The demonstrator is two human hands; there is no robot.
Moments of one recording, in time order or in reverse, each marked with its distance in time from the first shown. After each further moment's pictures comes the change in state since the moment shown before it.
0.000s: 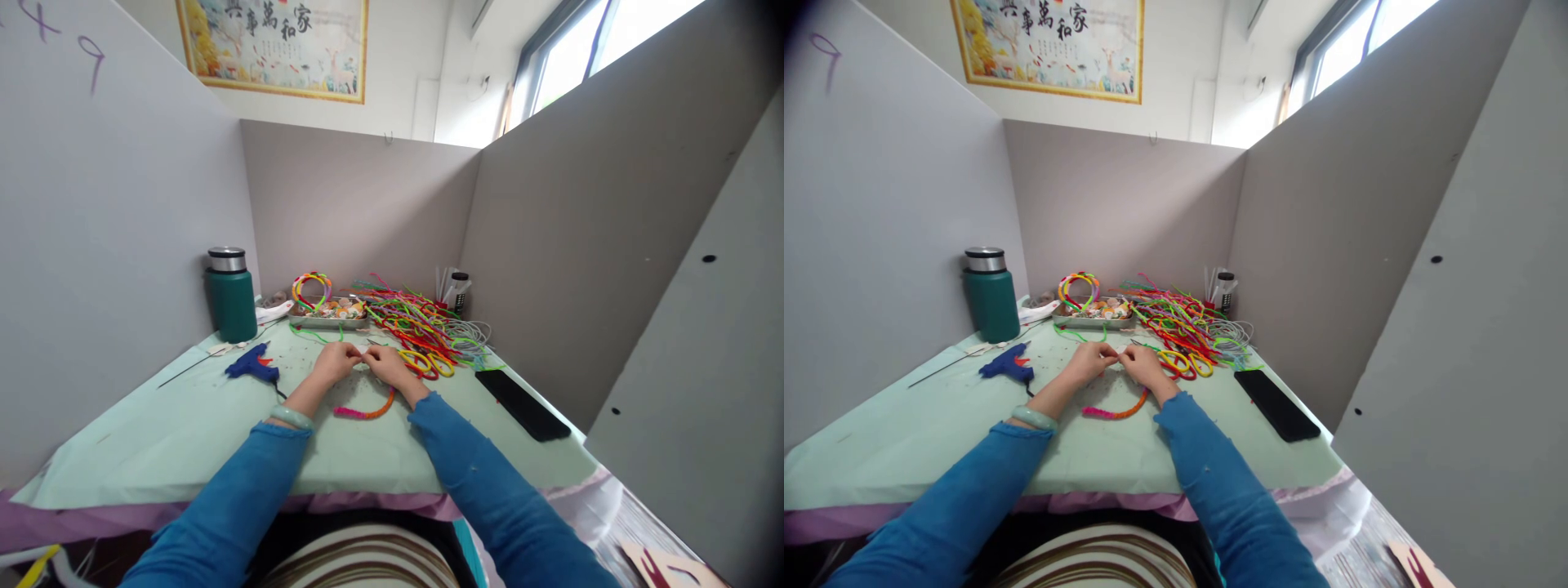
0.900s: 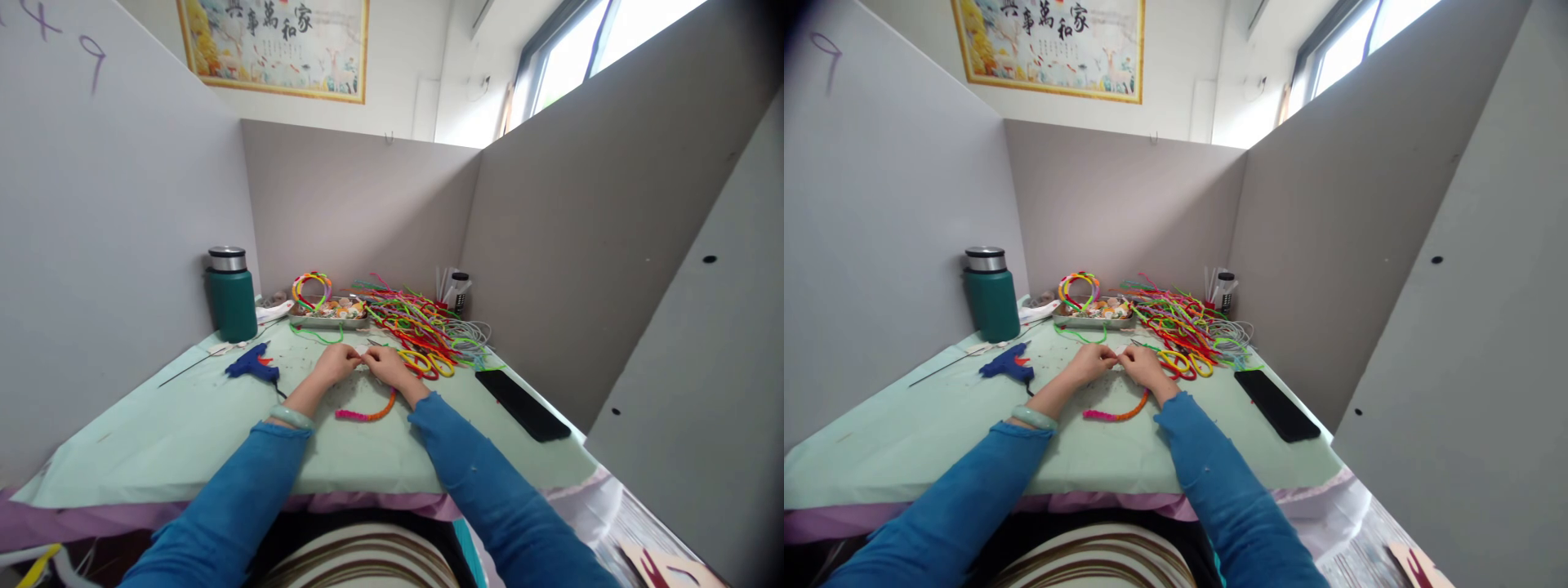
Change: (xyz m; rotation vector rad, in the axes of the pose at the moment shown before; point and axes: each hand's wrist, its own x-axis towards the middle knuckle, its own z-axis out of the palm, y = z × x) left_hand 0.004 -0.008 0.004 0.063 -0.039 0.061; right_hand -0.001 -0.003 -0.002 -0.043 -0.023 -0.001
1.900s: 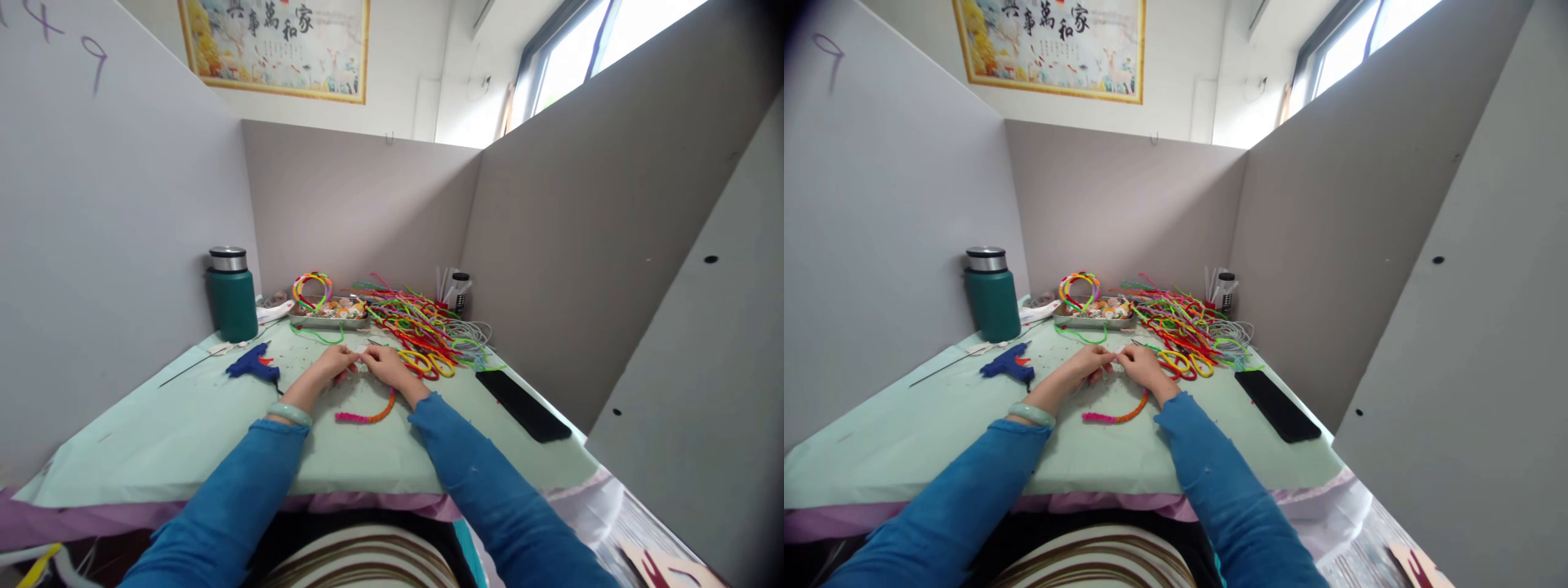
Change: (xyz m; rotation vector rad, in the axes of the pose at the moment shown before) left_hand -0.017 0.026 -0.015 -0.363 -0.131 -0.339; right_hand -0.002 0.000 0.000 0.092 0.000 -0.040
